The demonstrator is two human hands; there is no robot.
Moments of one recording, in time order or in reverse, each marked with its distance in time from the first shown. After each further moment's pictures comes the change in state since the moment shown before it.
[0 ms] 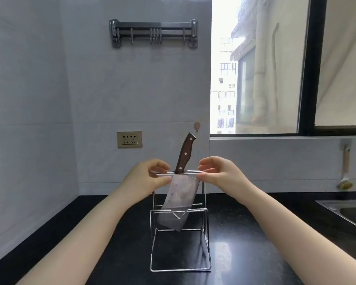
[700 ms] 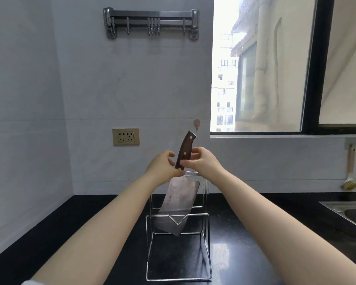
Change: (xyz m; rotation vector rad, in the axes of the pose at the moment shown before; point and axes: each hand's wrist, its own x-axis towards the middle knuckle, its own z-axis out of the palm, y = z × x) left_hand 0.085 -0.017 0.048 0.033 -0.046 -0.176; right_hand 0.087 0.020 0.035 0.011 0.039 0.104
